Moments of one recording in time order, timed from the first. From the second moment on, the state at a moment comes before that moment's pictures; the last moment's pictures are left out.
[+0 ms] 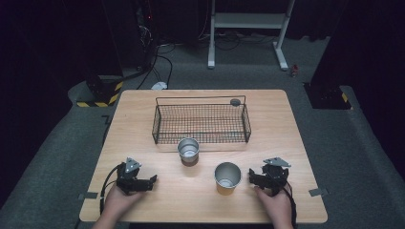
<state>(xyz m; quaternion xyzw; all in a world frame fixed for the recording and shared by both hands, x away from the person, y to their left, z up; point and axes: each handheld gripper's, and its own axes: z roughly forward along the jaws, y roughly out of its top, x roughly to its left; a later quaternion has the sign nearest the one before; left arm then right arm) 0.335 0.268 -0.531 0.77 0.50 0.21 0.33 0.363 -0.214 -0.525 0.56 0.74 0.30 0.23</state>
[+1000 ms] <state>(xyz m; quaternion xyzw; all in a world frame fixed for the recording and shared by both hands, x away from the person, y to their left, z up) 0.339 0.268 -0.531 0.78 0.49 0.21 0.33 0.359 -0.214 -0.525 0.55 0.75 0.30 0.23</state>
